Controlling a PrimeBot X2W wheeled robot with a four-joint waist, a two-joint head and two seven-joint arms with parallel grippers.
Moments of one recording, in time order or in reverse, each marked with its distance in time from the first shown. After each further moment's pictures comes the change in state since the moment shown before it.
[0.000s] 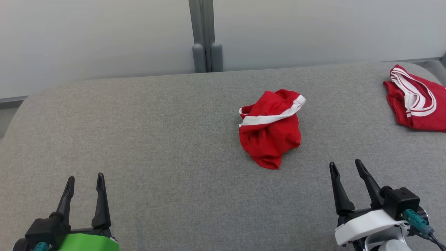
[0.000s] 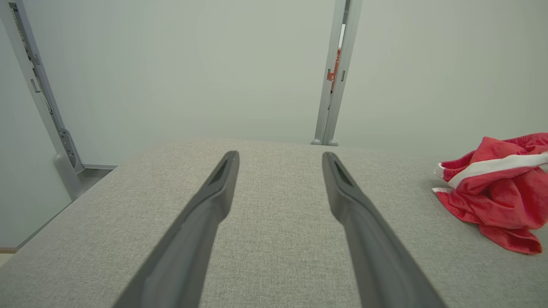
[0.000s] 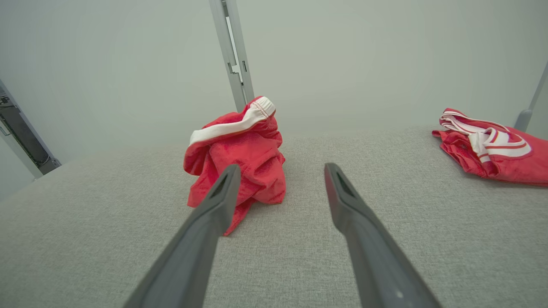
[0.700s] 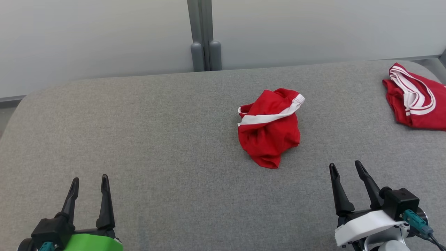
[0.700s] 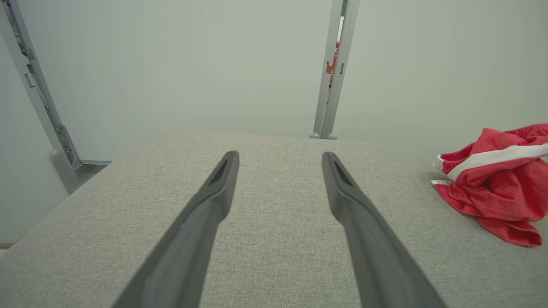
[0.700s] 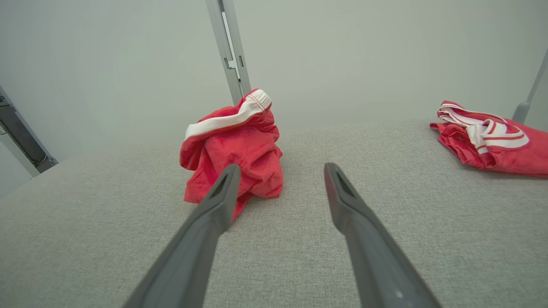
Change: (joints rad) left arm -0.002 -0.021 0.006 0.016 0.028 -0.010 0.000; right arm 0.000 0.002 -0.001 0.010 0.004 0.000 0.000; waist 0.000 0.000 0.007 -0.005
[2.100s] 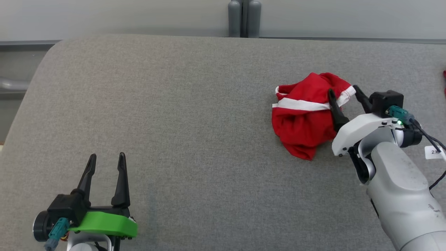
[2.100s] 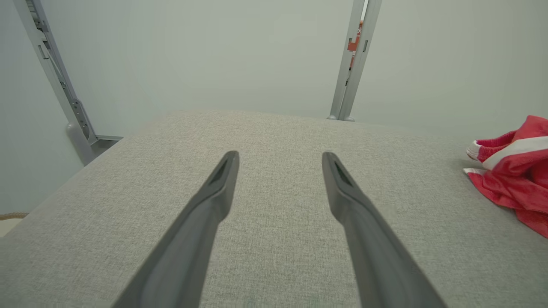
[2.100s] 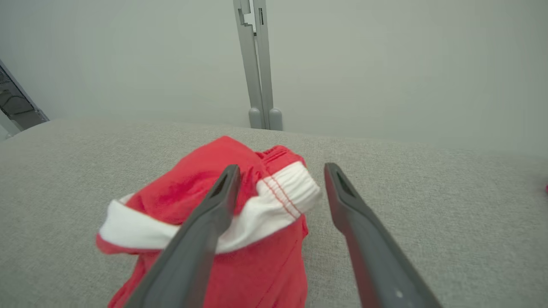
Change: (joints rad) left arm -0.109 -0.014 -0.068 0.040 0.002 -0.001 0.000; right arm -0.667 -0.082 0.092 0.663 0.037 0.000 0.016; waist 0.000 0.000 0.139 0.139
